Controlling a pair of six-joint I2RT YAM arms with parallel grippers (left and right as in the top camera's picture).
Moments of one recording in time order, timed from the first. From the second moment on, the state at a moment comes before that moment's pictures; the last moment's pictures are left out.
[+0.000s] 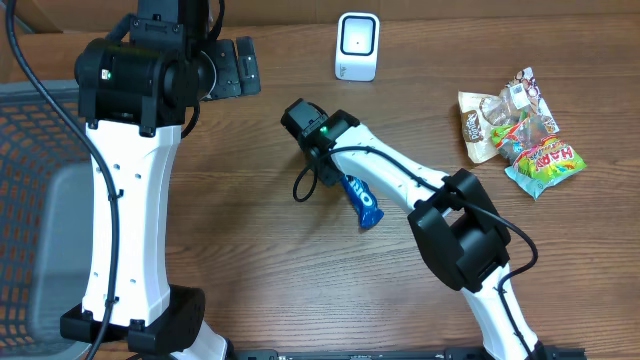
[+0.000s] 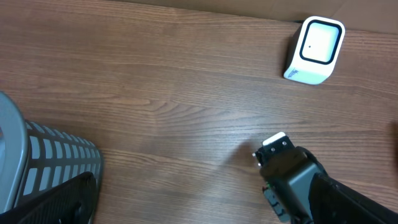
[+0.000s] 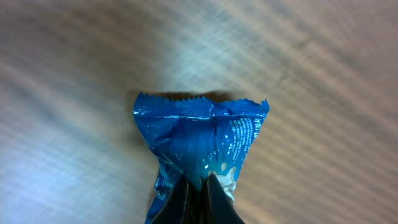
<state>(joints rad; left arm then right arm) -0.20 1.76 2.33 -1.50 -0.18 -0.30 0.72 2.28 1.84 -0.97 0.25 0.03</state>
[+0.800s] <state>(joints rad) -0.20 1.76 2.33 -1.50 -0.18 -0.30 0.28 2.23 1.73 -1.06 -0.78 0.02</state>
